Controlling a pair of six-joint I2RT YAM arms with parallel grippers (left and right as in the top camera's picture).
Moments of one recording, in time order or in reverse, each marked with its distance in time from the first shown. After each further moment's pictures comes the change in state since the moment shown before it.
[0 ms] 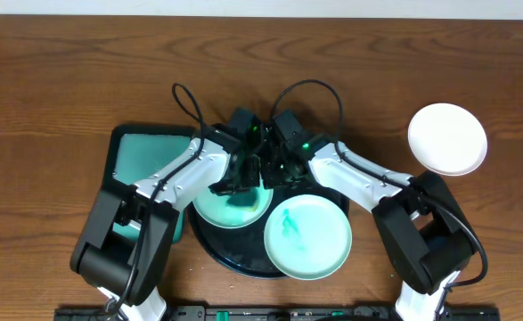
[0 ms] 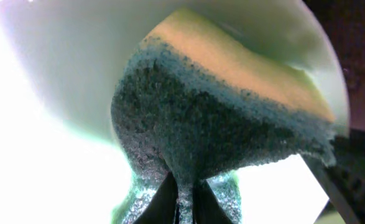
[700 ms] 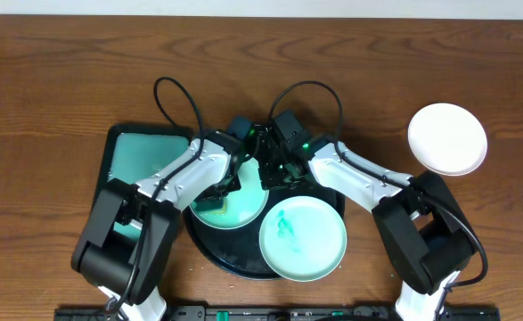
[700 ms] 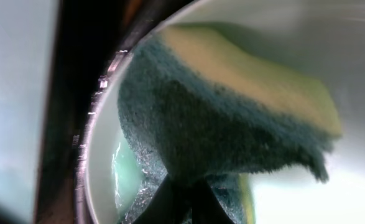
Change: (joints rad) left arm -0.001 0.003 -0.008 -0.160 -0.361 -0.201; right arm 0.000 0.000 0.000 0.003 -0.040 0.005
